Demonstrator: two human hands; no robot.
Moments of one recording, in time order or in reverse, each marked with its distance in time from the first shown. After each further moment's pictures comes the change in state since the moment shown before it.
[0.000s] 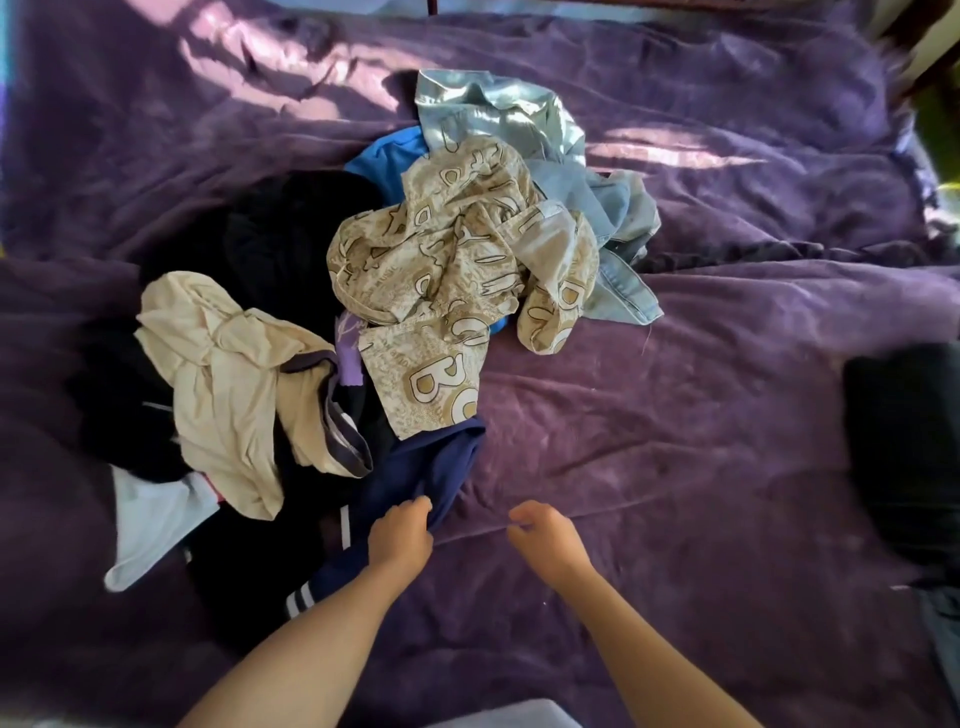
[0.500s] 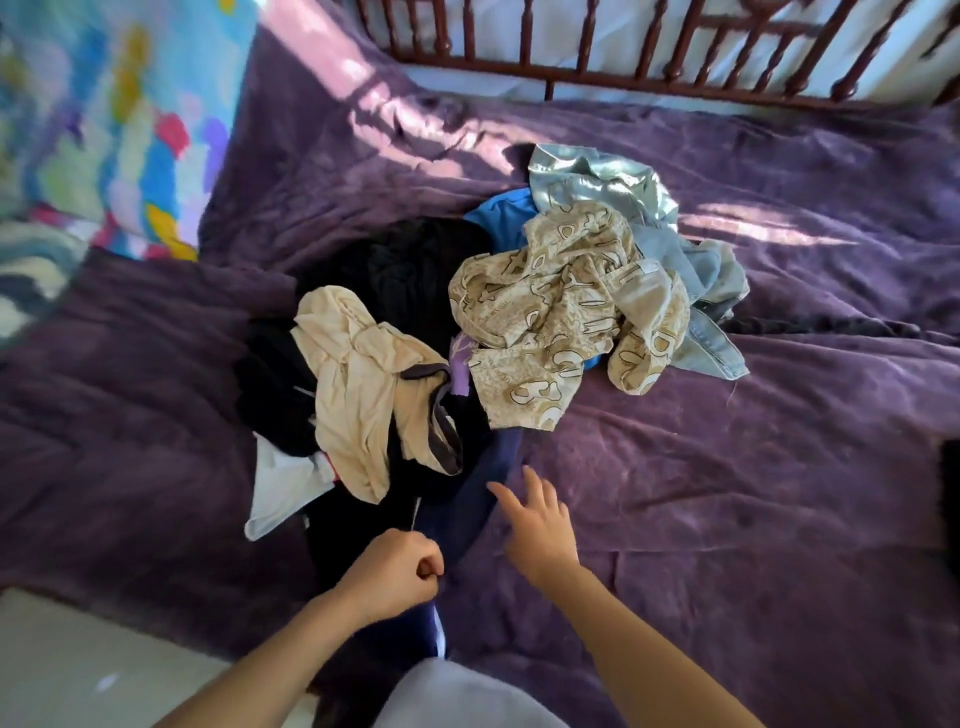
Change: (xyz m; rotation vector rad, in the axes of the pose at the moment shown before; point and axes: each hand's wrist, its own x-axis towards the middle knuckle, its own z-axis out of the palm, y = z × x) left_hand -0.107 -0.096 -0.074 -0.222 0.066 0.263; right_hand -0.023 -0.098 0.056 -0.645 0.125 -0.405
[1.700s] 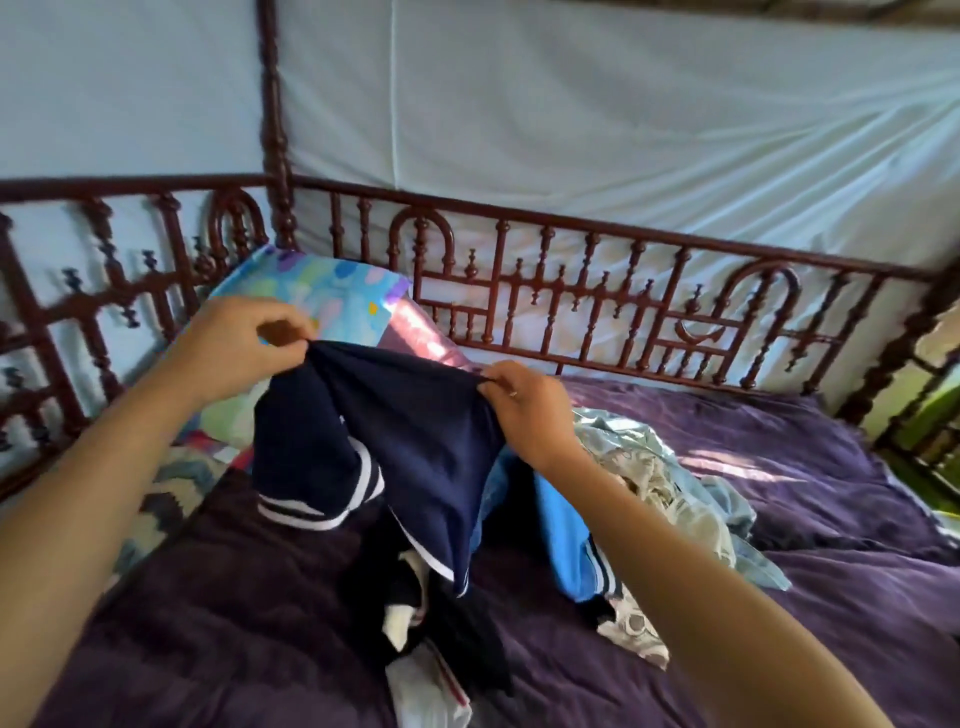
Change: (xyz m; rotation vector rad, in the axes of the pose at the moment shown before) left_hand -0.175 -0.162 -0.471 -0.076 1.016 0.432; right_hand 0.004 -0.377 -0.272 0.284 0.895 -0.310
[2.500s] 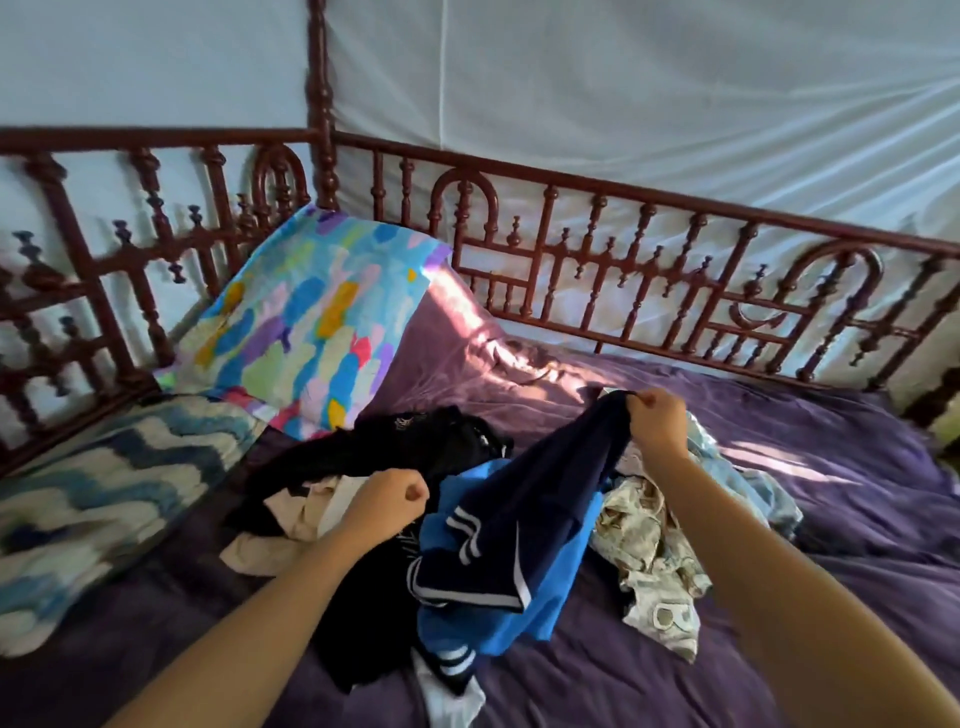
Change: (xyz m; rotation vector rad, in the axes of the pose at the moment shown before) left_hand -0.086 -0.071 0.189 0.044 -0.432 -0.382; right_hand 0.024 0.141 0.025 0.103 0.132 0.593
